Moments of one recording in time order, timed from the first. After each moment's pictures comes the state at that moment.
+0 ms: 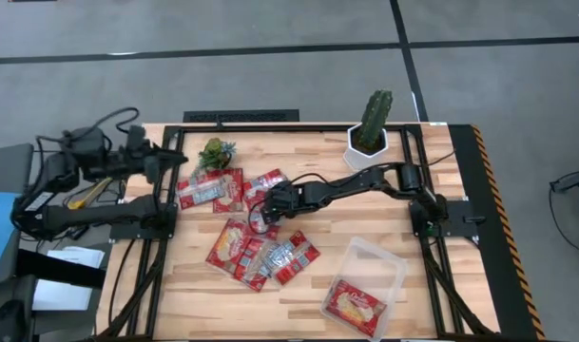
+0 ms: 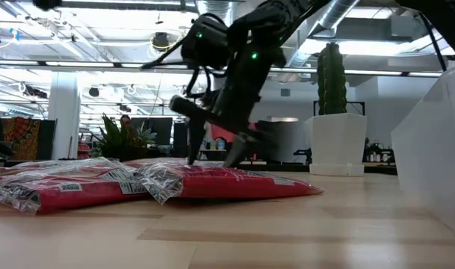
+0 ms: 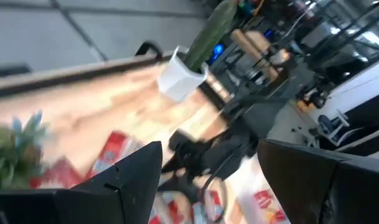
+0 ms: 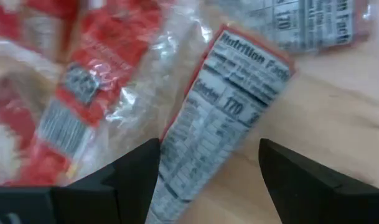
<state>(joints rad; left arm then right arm) 0.35 0.50 1.08 -0.80 -0.02 -0.72 0.00 2.19 1.57 -0.45 0.16 1.16</state>
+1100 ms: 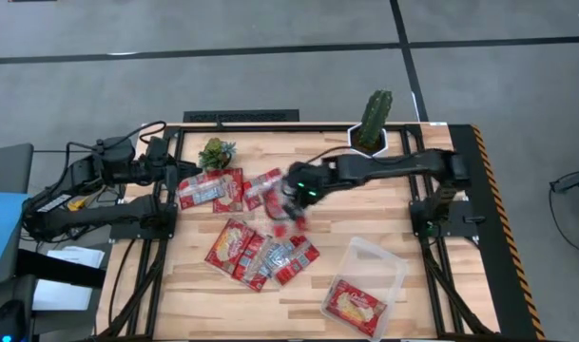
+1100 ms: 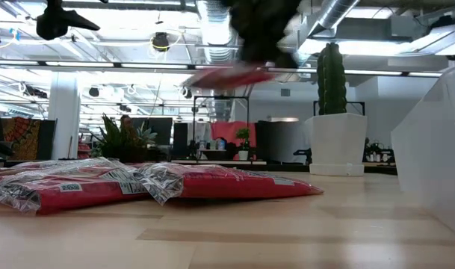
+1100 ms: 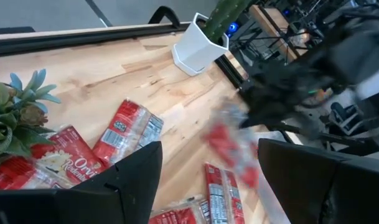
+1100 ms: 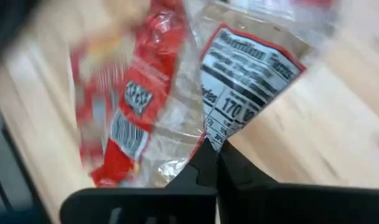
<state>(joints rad) 0.35 0.46 0.88 -0.72 0.00 -0.74 0.00 1.76 1.57 -0.83 -0.01 0.73</state>
